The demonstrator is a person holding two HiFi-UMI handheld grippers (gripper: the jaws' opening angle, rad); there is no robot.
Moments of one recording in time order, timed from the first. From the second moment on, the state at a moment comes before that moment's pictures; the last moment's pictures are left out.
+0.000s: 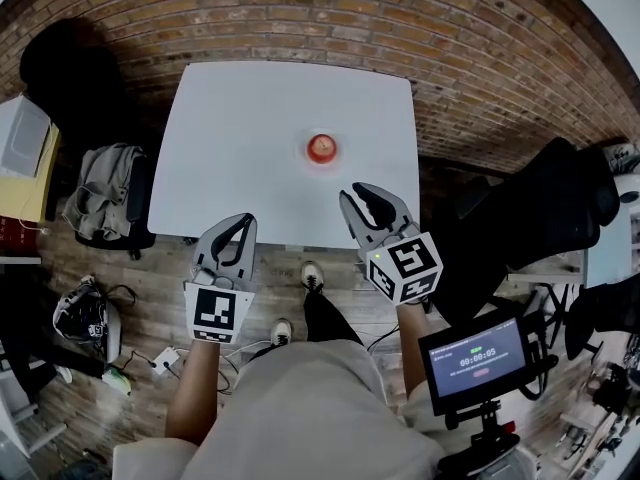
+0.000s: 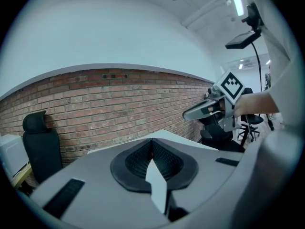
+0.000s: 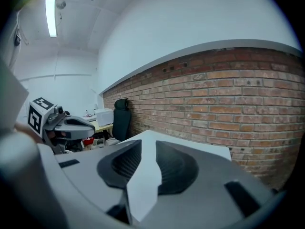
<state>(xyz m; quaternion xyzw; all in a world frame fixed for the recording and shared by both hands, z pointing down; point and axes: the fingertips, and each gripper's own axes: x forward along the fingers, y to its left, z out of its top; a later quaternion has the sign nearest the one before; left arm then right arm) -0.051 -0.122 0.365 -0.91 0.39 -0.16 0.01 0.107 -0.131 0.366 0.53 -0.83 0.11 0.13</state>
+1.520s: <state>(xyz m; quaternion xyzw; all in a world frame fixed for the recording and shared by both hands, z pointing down) -0.019 -0.182 0.430 -0.90 0.39 -0.18 -0.07 0.121 -0.220 0.455 0.48 -0.84 0.17 0.20</state>
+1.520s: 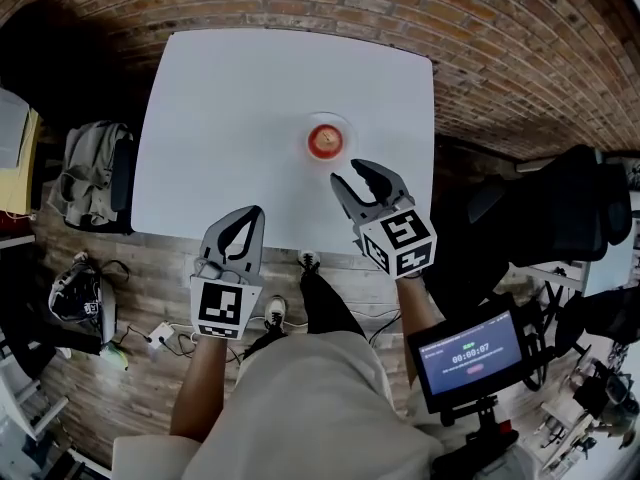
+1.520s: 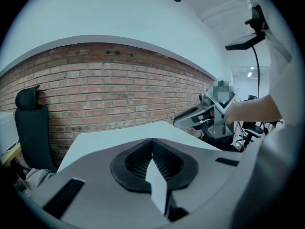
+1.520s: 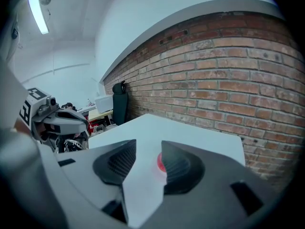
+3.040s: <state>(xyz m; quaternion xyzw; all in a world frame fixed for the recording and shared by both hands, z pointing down) -0.003 -0.213 0.472 -0.88 0.40 -0.22 -0.11 0.132 -0.276 0.529 0.42 -0.85 0.18 0.28</state>
